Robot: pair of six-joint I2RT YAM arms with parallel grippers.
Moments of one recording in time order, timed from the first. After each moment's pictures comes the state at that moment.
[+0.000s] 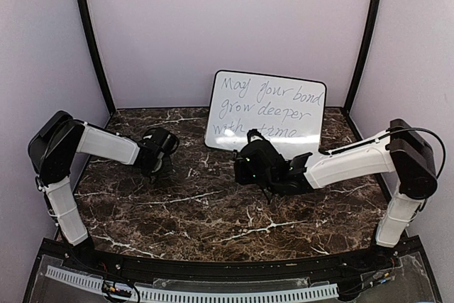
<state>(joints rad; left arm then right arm) -0.56 1.83 0.96 -0.19 -0.53 -0.81 1.06 1.76 1.02 0.04 0.52 0.64</state>
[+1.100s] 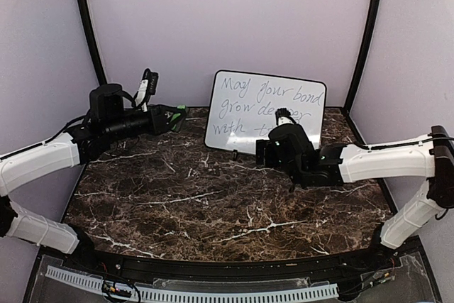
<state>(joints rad) -0.56 1.21 0.91 0.09 0.31 -0.39 1.02 1.50 0.94 -0.02 0.77 0.45</state>
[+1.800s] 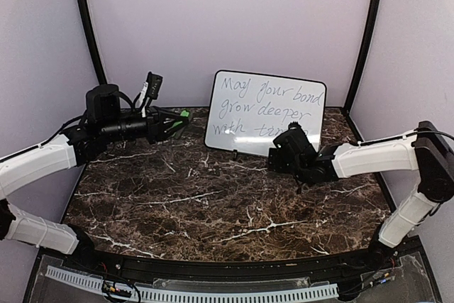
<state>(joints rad) -0.56 1.18 0.91 0.06 0.53 -0.22 0.86 1.56 0.87 -0.11 0.65 0.62</state>
